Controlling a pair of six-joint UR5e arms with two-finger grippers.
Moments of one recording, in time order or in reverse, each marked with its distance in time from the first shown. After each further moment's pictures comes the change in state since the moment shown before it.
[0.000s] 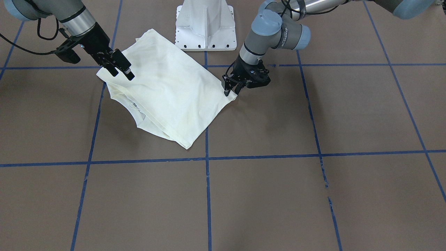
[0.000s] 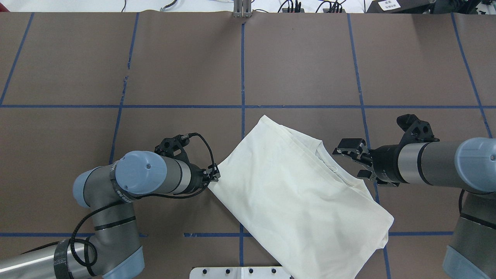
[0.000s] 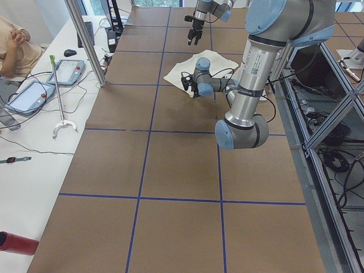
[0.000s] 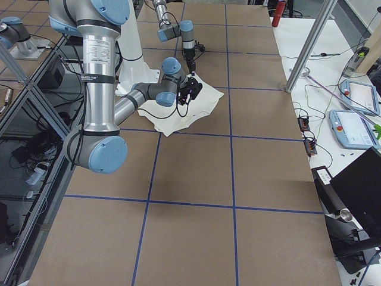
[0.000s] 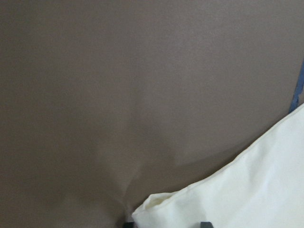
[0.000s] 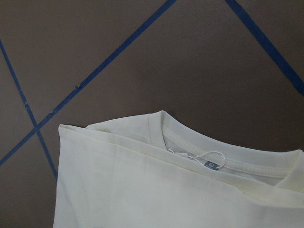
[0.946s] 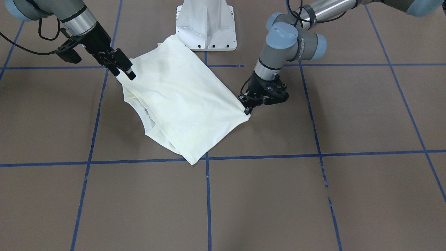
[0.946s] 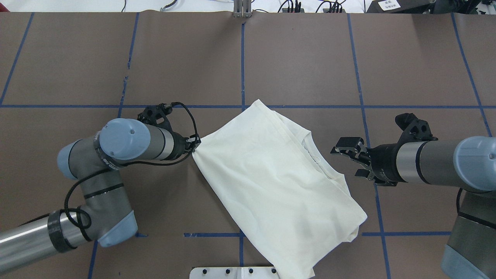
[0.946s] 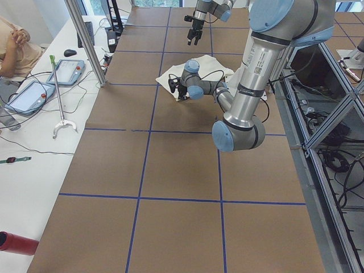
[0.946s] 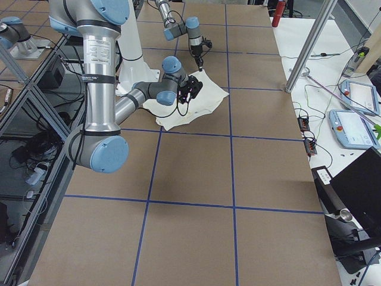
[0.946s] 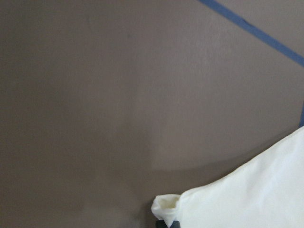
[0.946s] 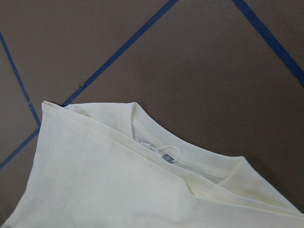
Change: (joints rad) left arm -0.176 -0.009 0.098 -0.009 0.011 0.146; right arm 0.000 0.011 -0.004 -0.002 0.001 0.008
